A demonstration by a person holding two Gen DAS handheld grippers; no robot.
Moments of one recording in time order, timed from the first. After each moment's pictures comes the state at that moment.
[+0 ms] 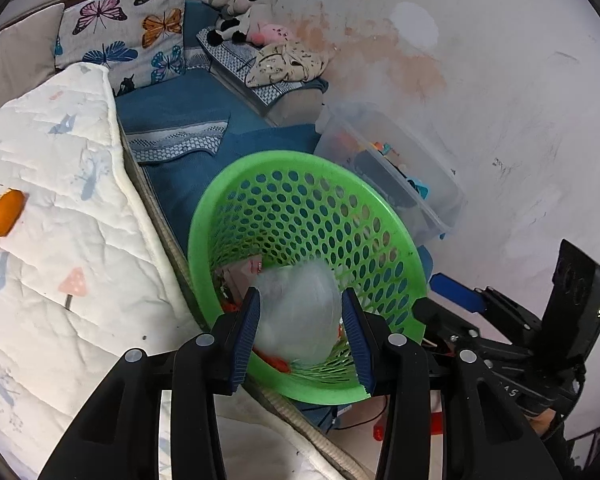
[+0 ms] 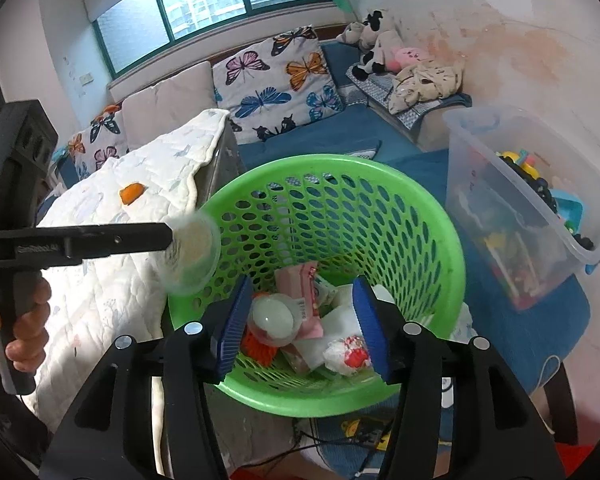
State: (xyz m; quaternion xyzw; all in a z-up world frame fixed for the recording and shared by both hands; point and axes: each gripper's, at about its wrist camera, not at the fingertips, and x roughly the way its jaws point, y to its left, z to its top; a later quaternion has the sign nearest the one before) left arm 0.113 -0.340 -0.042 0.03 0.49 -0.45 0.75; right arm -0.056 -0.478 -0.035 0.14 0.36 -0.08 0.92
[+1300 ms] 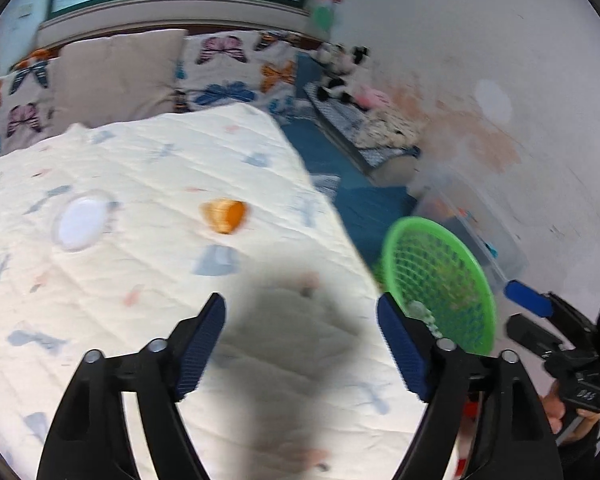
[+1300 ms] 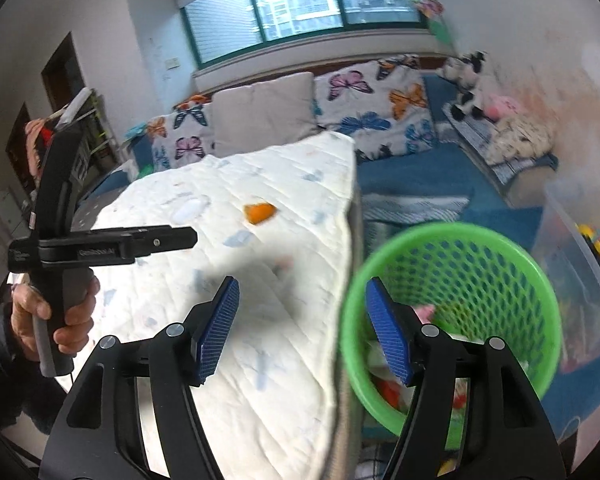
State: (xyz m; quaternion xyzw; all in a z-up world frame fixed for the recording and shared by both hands) left arm 0.152 -0.155 0.004 -0.01 0.43 -0.30 0.85; right arm -0.003 -0.357 0.037 0.08 0.33 0.06 0.94
